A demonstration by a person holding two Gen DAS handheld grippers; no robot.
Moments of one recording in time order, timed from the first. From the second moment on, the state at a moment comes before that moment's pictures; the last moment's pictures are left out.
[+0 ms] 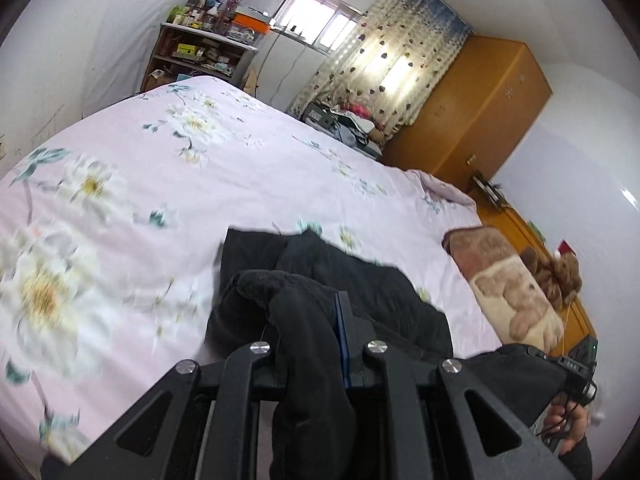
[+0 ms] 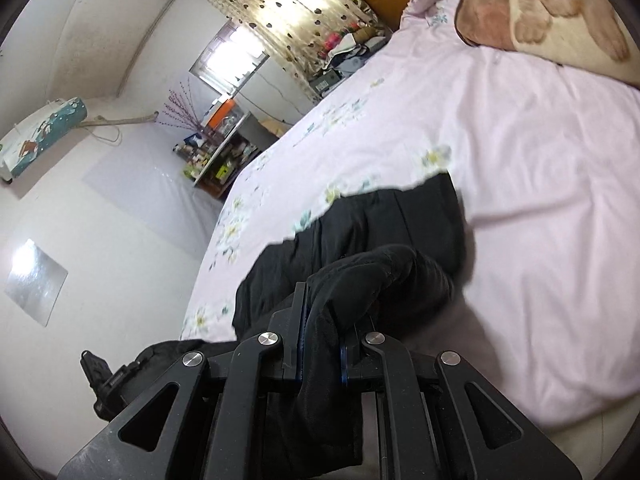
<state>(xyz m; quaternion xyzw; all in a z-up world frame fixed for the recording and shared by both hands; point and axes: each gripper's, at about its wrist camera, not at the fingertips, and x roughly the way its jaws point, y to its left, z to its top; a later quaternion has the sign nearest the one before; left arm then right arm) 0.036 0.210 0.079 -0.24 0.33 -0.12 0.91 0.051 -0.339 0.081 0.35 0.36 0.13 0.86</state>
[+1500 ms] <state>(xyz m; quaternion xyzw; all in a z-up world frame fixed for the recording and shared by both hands) 0.233 0.229 0.043 -0.32 0.34 -0.12 0.87 0.237 -0.357 0.047 0.36 0.34 0.08 0.87</state>
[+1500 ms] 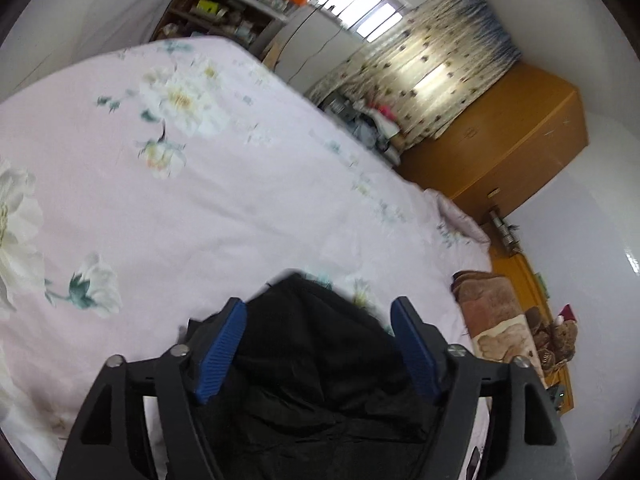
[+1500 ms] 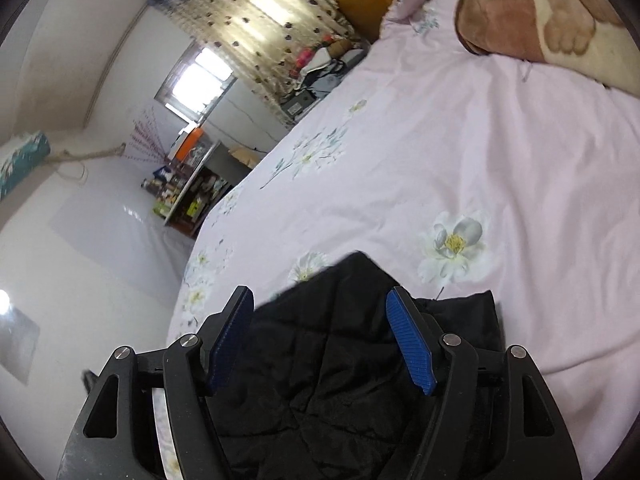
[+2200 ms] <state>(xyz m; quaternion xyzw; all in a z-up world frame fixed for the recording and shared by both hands) 0.318 0.167 -0.044 -0.12 0.47 -0.11 0.87 0.316 -0.347 -0.049 0.27 0.49 0.13 0.82</state>
